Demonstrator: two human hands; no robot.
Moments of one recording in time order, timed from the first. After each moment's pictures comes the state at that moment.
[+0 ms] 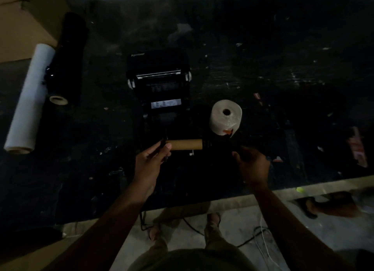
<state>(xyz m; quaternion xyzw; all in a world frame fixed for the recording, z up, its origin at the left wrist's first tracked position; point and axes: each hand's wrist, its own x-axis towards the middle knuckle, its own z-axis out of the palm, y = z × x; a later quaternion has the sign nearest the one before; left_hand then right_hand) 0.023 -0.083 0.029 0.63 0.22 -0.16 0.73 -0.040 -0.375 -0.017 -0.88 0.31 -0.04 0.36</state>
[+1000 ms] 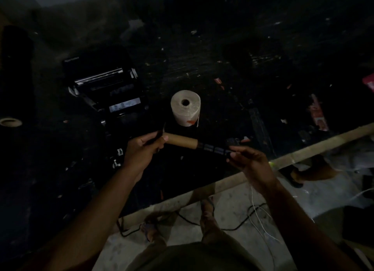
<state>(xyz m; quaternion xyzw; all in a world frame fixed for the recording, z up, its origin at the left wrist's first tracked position) 0.037 -0.167 0.043 0.74 0.09 -0.22 0.63 -0.121 -0.445 -0.006 -0.50 0.29 -0.04 0.82</state>
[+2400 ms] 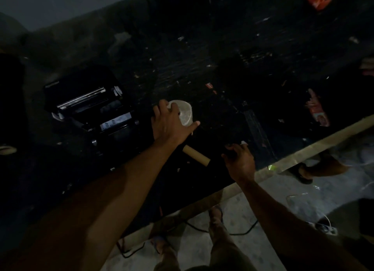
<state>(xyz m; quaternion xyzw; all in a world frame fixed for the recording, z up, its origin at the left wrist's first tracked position) 0.111 -0.299 0.025 0.97 -0.19 -0.06 0.09 -0.082 -0.449 -0.086 -0.85 0.37 -0.06 0.38</state>
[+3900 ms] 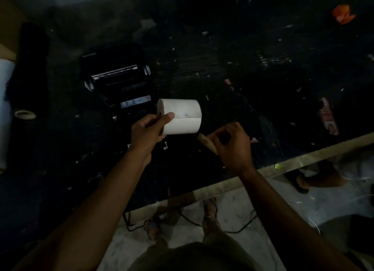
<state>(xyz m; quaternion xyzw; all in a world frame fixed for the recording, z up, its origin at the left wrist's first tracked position) 0.059 -0.187 0.084 0.72 0.13 -0.20 0.66 -0.055 -0.390 0.037 -0.87 0.22 -0.14 0.42</state>
